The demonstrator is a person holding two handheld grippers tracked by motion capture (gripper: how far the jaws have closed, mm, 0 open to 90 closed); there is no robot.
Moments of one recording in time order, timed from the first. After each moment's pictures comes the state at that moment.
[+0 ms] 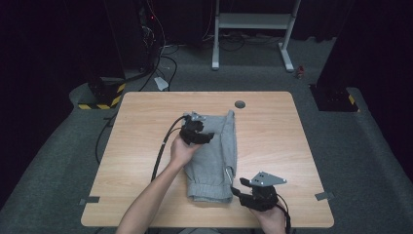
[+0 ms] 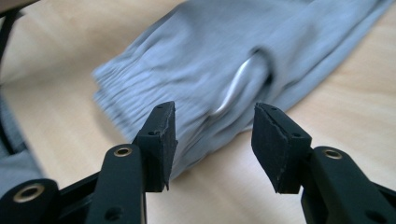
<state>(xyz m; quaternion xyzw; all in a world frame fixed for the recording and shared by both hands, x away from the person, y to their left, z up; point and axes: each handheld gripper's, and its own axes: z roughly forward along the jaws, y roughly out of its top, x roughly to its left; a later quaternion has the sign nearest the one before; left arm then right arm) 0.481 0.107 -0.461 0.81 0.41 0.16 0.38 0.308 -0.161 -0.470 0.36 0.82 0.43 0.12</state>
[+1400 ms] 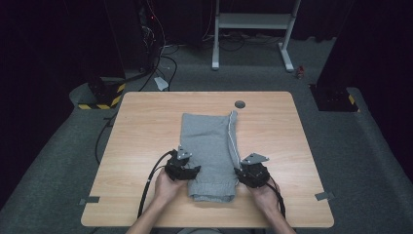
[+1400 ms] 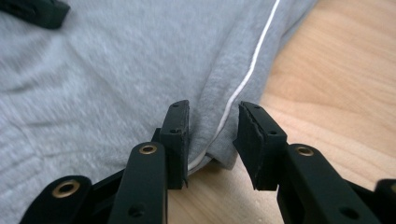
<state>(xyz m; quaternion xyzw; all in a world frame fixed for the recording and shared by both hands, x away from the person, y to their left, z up) 0.394 0.135 -0.514 0.82 0.41 0.16 0.35 0.375 -0.147 -0.495 0.39 0.84 0.33 0.19</state>
